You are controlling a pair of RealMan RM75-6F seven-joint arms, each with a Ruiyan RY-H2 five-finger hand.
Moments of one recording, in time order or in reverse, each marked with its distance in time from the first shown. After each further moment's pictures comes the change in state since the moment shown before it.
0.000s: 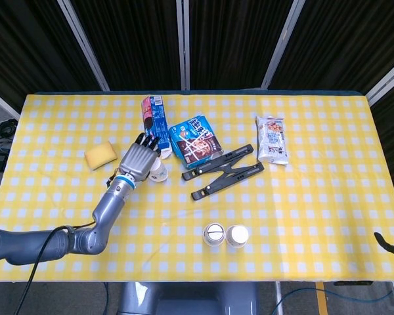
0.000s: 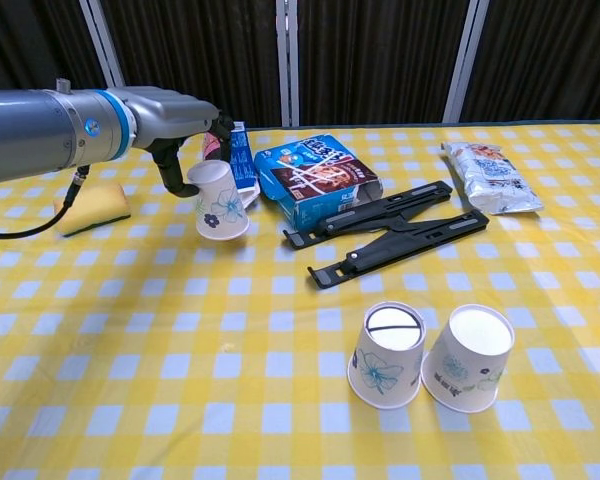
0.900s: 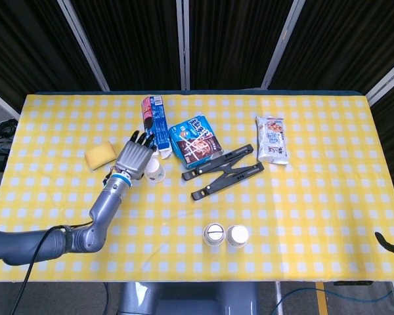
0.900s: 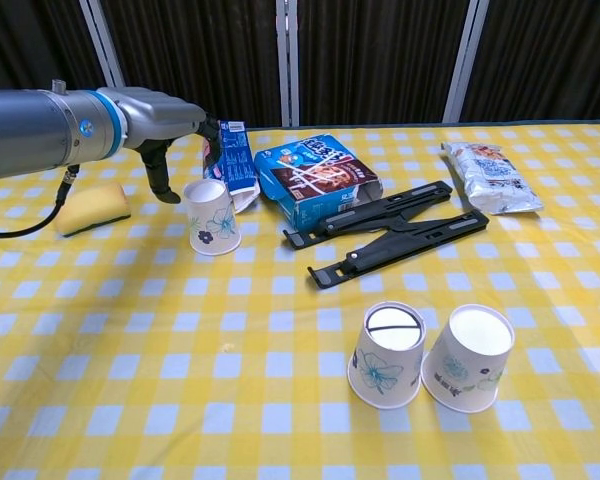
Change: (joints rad) left arm 0.008 -0.012 -0.014 0.049 -0.064 -0.024 0.082; right arm 0.006 -0.002 0.002 0.011 0.018 -0.020 0.006
